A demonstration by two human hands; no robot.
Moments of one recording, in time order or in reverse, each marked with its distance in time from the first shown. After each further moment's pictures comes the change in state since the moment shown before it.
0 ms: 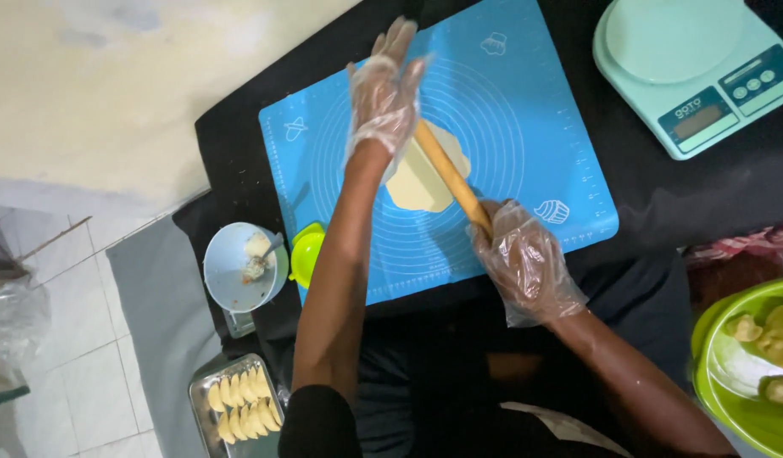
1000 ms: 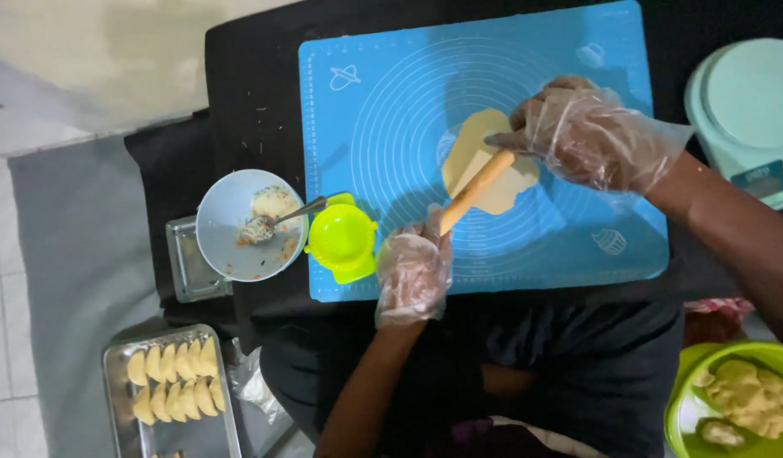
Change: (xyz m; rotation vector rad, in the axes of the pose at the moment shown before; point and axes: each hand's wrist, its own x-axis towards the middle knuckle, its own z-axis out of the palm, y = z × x) left_hand -0.238 -0.042 -0.001 0.338 0.137 0.015; right_hand 0.181 0.000 0.011 -0.637 -0.616 -0.737
